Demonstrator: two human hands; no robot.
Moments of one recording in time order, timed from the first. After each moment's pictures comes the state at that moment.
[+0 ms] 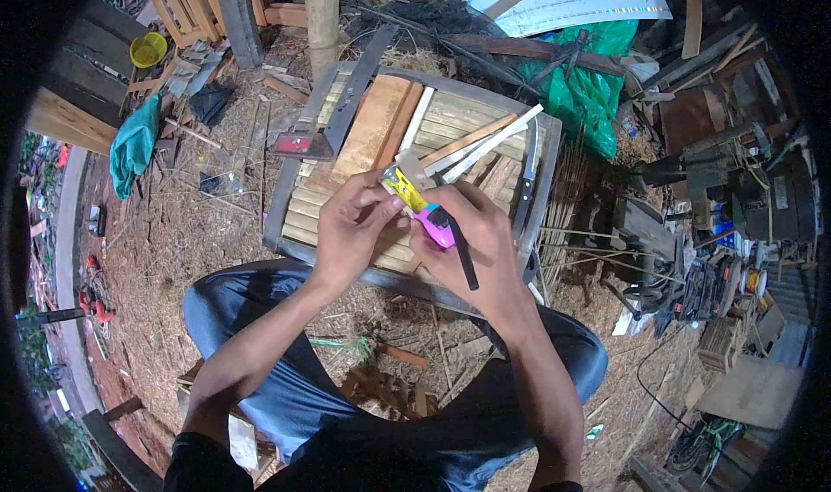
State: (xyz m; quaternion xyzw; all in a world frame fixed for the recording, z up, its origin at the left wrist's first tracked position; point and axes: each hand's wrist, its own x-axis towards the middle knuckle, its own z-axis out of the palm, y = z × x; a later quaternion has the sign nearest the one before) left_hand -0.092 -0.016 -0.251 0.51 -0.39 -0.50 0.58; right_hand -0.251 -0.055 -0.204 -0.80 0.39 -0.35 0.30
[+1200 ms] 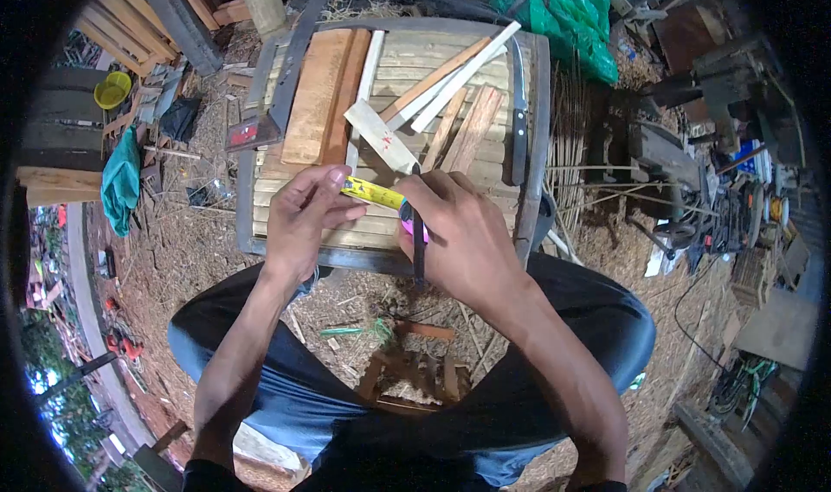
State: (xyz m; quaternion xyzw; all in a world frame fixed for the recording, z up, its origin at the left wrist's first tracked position) left_hand -0.070 -0.010 -0.275 0.57 -0.30 -0.60 0.48; right_hand -0.273 -0.034 -0.248 -0.85 0.40 -0.24 0.25
